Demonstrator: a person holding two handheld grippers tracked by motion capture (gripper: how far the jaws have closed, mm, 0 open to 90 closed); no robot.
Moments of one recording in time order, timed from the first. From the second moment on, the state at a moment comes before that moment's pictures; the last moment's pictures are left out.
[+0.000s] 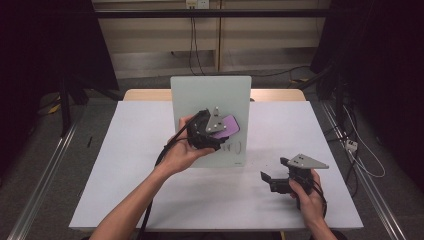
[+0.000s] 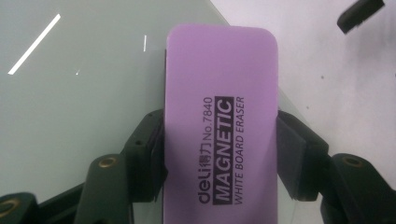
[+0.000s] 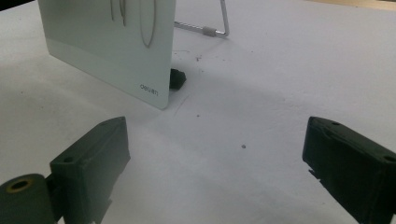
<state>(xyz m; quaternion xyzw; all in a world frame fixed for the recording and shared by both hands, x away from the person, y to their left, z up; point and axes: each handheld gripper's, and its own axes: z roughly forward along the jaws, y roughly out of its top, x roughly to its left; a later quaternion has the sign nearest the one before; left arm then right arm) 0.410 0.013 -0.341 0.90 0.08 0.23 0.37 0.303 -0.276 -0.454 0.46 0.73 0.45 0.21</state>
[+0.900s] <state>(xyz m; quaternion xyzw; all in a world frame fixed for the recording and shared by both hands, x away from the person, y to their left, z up) 0.383 0.002 -0.412 0.95 0.02 0.18 0.27 0.303 -0.275 -0.454 0.46 0.73 0.45 0.21</state>
